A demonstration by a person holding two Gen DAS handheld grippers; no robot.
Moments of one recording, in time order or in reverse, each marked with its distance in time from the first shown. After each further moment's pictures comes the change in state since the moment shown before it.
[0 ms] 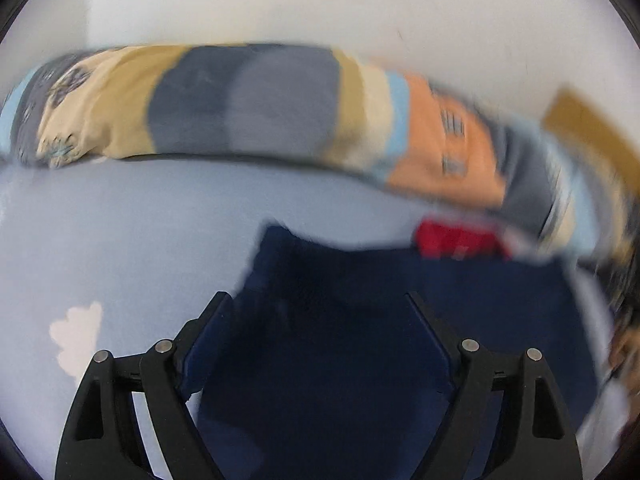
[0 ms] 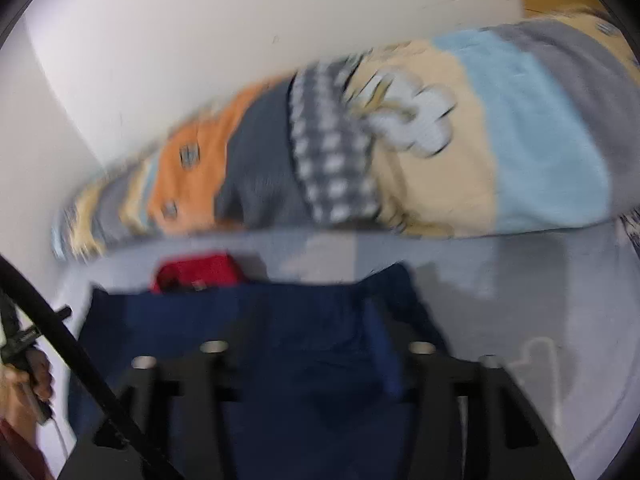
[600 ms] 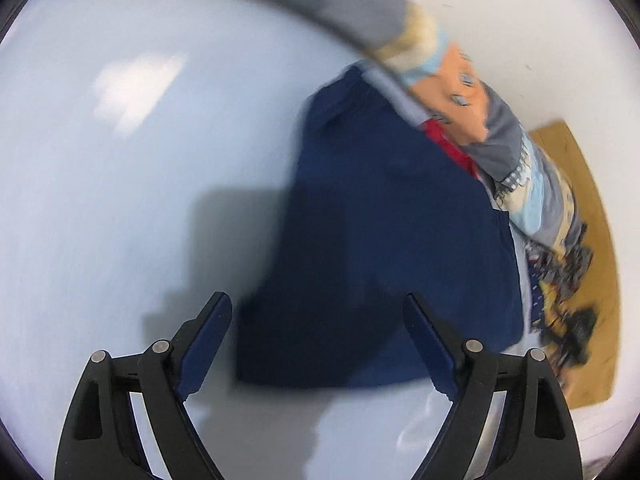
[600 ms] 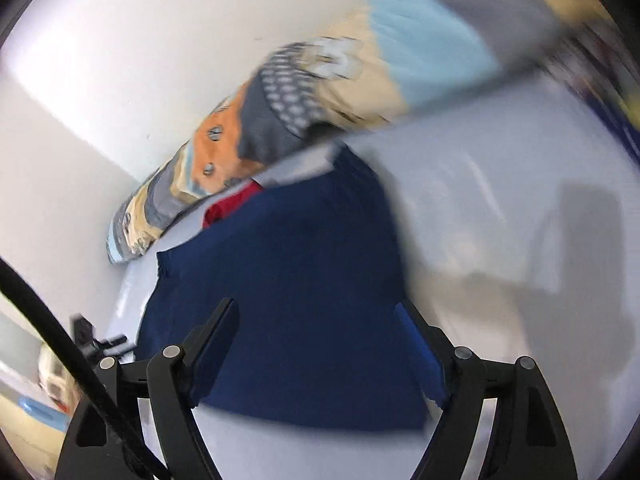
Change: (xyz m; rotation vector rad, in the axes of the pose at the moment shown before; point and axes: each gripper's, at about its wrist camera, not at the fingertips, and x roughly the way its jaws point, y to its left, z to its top) left arm -0.086 0.119 -0.139 -0.393 0.290 -0.287; right arm -0.141 -0.094 -0.133 0.289 0.048 0.245
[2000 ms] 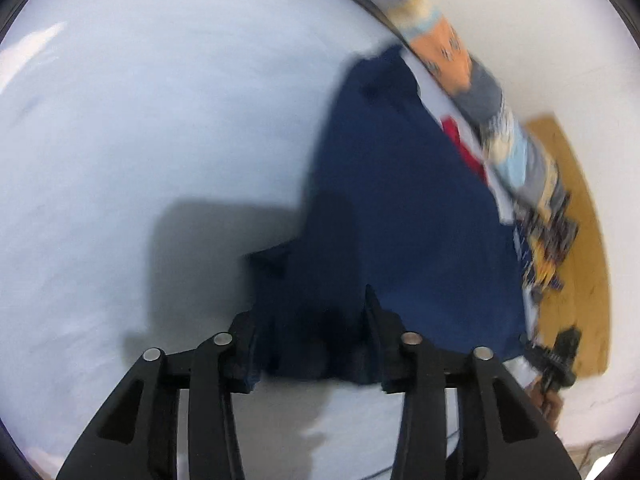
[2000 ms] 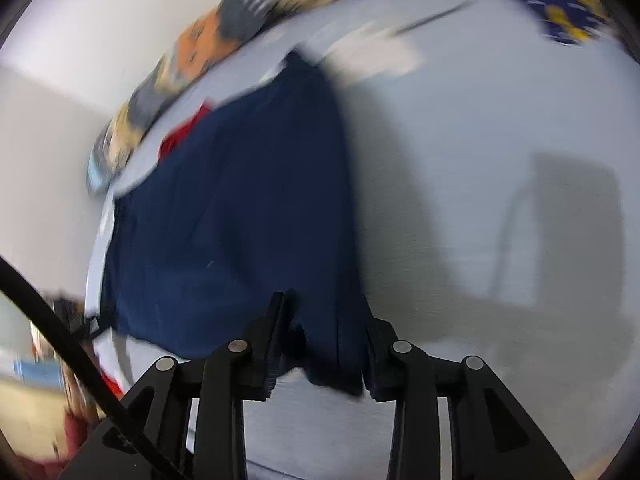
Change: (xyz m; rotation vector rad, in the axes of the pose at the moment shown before) left arm -0.082 0.034 -0.202 -0.063 -0.046 -0.021; right arm -0.094 0.003 -0.182 0.036 0.188 -0.166
